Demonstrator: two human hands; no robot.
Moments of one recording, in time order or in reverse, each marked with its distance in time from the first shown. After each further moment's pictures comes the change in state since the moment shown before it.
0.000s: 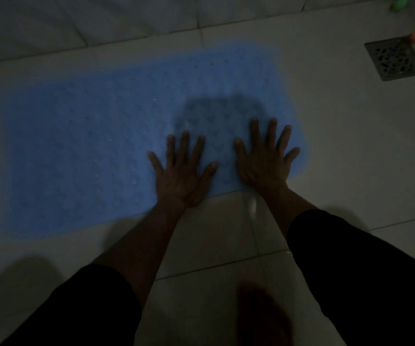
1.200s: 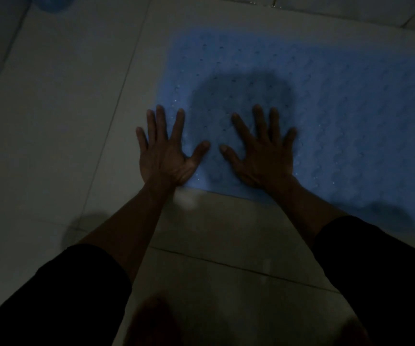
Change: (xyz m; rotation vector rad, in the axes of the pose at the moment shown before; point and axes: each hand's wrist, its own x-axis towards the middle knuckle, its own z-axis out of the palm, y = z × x) left_hand -0.084 -0.288 -0.036 -0.147 0.165 -0.494; right_hand -0.072 -0.258 0.104 -0.229 -0.119 -0.680
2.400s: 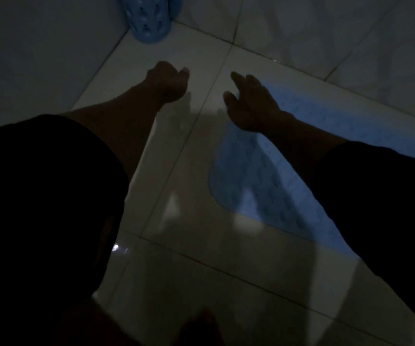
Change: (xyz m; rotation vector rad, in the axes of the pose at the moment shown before) left_hand 0.133 -0.116 -0.192 -0.496 -0.104 -0.320; right_hand 0.130 -0.198 -0.114 0.111 -0.125 -0.255
